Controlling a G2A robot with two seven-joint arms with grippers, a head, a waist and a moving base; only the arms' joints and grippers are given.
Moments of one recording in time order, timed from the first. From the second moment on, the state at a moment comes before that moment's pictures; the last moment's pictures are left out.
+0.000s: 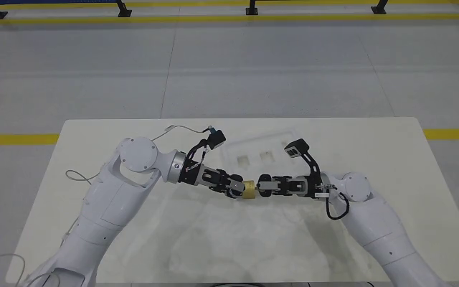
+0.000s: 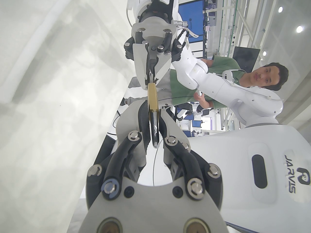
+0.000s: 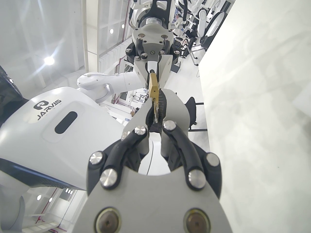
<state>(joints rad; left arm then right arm) 1.08 -1.08 -1.10 -1.71 -0.27 0.06 -1.37 -1.24 -1.04 1.08 -1.44 0.66 -0.53 1.29</state>
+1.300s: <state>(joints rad) 1.08 -1.08 -1.10 -1.71 -0.27 0.06 -1.37 -1.26 -1.05 1.08 -1.43 0.69 -0.54 1.26</state>
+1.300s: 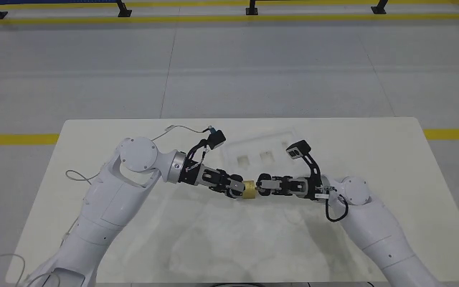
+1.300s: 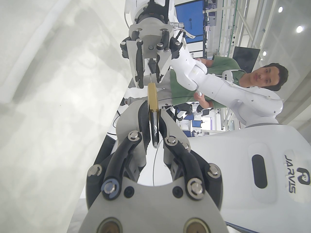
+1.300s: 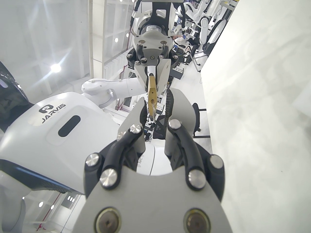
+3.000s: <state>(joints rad) 1.08 -1.08 -1.10 -1.71 -0.27 0.06 -1.37 -1.35 -1.03 1.19 -1.49 0.66 -0.52 1.28</state>
